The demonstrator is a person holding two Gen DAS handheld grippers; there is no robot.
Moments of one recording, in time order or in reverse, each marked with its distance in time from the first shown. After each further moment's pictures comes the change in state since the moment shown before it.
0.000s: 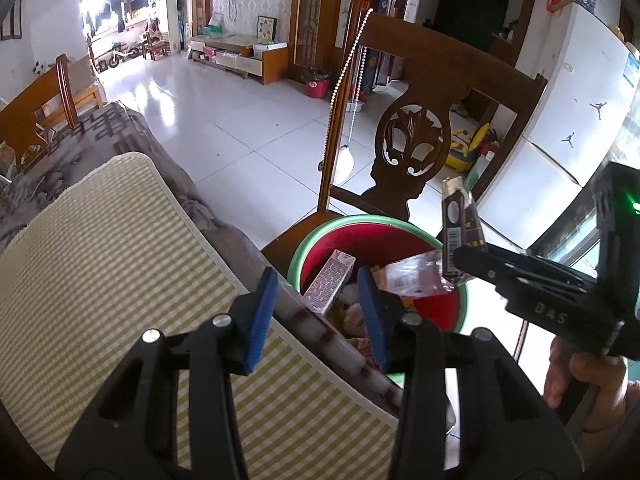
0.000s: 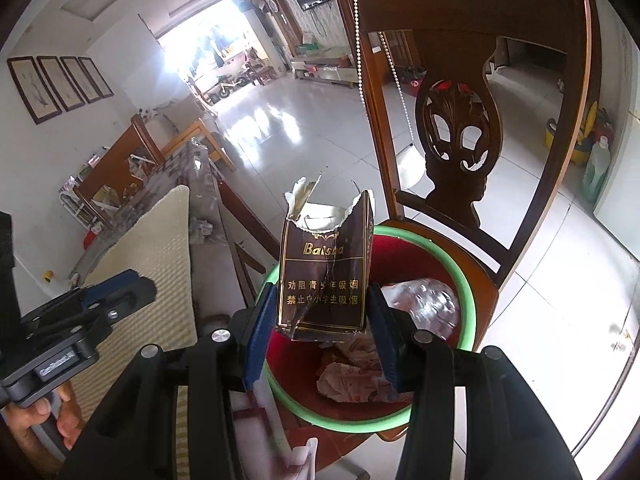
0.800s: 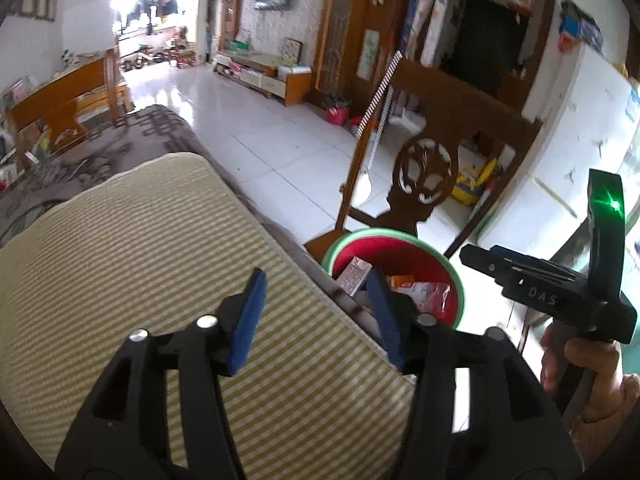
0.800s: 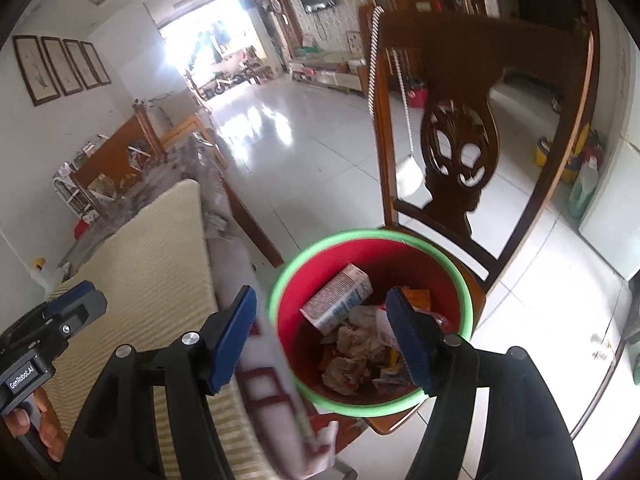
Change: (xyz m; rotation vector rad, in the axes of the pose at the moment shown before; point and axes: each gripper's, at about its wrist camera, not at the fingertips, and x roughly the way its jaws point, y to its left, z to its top) left arm -0.082 0.048 -0.031 -0.119 -0.116 0.018; right arm -0.035 0.054 -0.003 -0.071 -0.038 -0.047
